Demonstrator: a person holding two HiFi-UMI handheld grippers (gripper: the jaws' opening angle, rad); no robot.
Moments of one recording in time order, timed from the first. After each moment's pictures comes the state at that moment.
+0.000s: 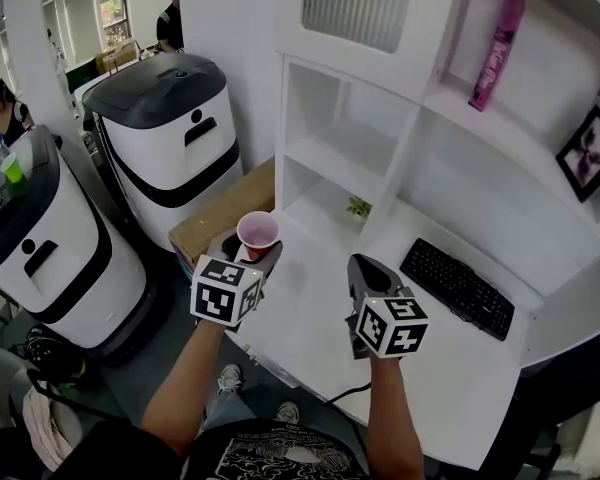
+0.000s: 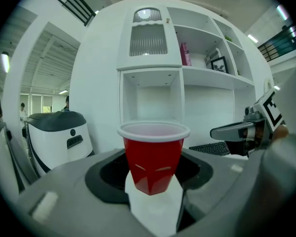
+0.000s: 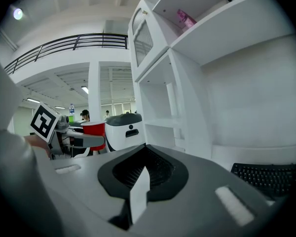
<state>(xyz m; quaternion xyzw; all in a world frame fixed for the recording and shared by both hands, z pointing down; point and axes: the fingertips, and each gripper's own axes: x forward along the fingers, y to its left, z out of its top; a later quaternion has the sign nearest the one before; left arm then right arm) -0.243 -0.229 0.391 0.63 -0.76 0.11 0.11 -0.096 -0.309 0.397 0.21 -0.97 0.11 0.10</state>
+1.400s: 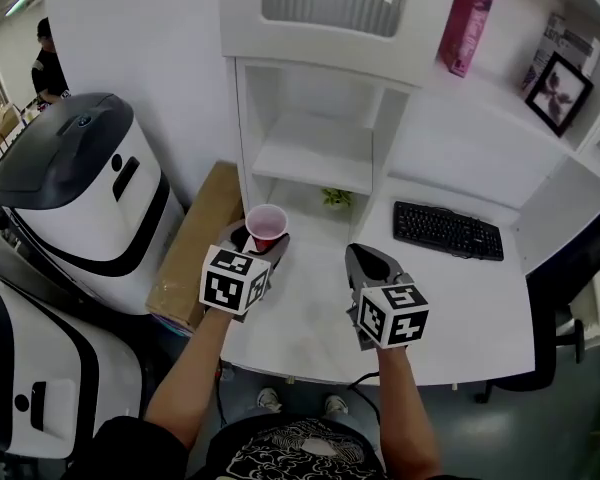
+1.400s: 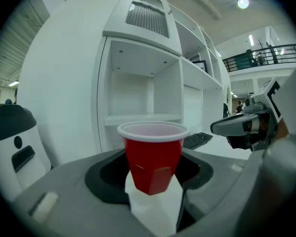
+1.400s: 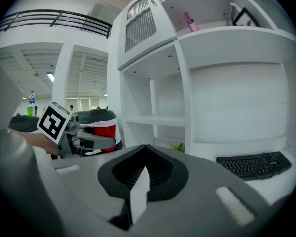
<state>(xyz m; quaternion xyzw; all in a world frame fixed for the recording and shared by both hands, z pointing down) -0.309 -0.326 0.423 0.80 -0.57 0.14 0.10 -0.163 -0.315 0.410 0.40 -0.90 0.10 0.12</state>
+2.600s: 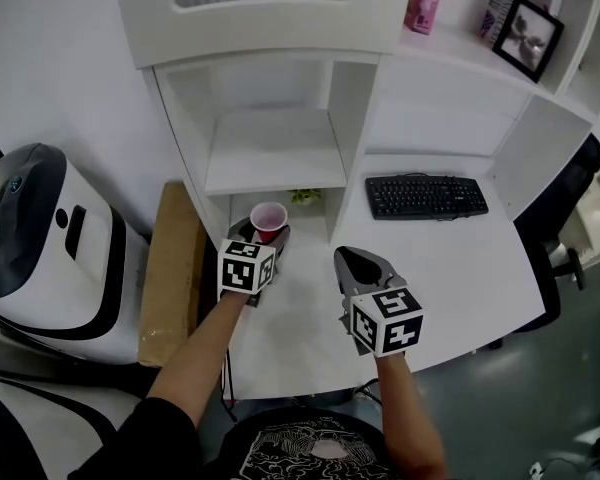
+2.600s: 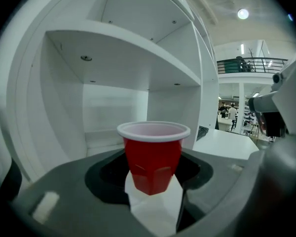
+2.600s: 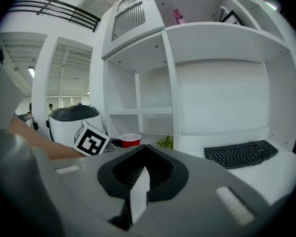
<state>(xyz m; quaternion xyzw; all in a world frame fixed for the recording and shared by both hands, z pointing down) -0.273 -0.447 0.525 0.86 -0.48 0.15 0.12 -0.159 -0.337 0.445 0.49 -0.85 0.12 0.12</state>
